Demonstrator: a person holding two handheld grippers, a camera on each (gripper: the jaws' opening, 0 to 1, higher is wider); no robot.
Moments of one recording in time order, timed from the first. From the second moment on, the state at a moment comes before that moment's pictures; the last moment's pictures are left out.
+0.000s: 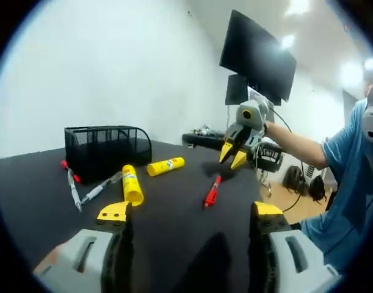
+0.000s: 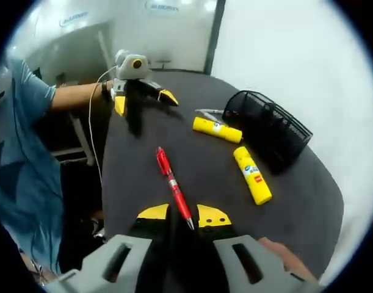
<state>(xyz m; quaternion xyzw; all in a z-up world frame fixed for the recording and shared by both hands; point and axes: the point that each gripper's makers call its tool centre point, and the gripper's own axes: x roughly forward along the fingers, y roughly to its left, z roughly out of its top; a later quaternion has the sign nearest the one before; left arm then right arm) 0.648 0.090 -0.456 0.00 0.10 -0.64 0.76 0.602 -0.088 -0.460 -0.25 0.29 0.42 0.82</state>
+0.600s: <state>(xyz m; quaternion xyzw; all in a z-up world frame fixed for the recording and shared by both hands) 0.629 0.091 -0.453 -0.03 0.10 -0.65 0.76 0.608 -0.099 -0.492 -0.32 0.39 0.42 0.76</state>
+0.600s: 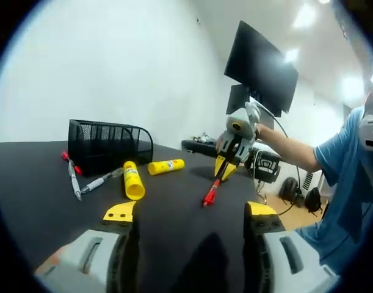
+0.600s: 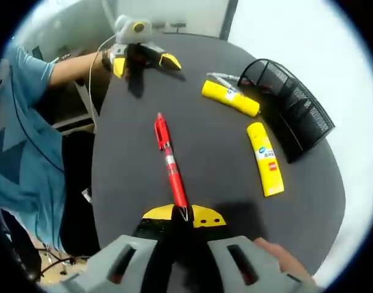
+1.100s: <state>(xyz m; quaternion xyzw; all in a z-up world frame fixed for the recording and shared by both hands) 0.617 0.088 -0.455 -0.02 0.10 -0.64 0.76 0.610 -0.103 -0.497 -0.36 0.40 0.44 0.72</state>
